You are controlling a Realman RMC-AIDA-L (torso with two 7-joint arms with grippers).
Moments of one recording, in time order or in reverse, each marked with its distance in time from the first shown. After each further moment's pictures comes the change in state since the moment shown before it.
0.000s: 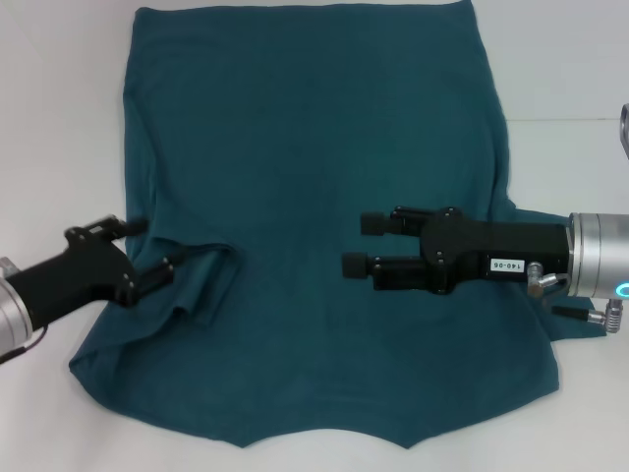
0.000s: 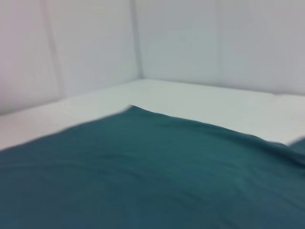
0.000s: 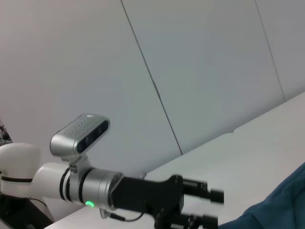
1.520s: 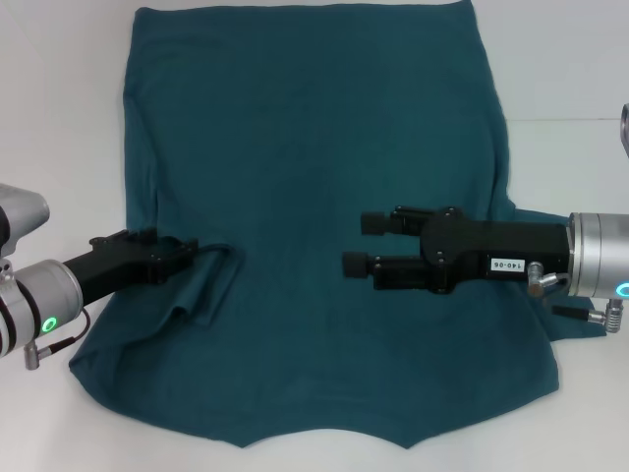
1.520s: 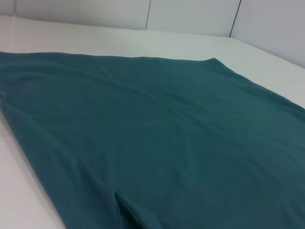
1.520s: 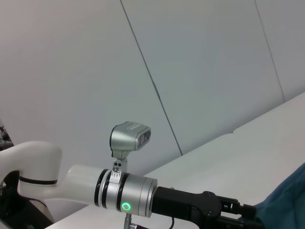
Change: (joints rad) left arm -0.100 0.002 0.167 -0.129 -0.049 -0.397 -0.378; right arm -0.001 0.000 0.000 0.000 0.002 0.000 0.001
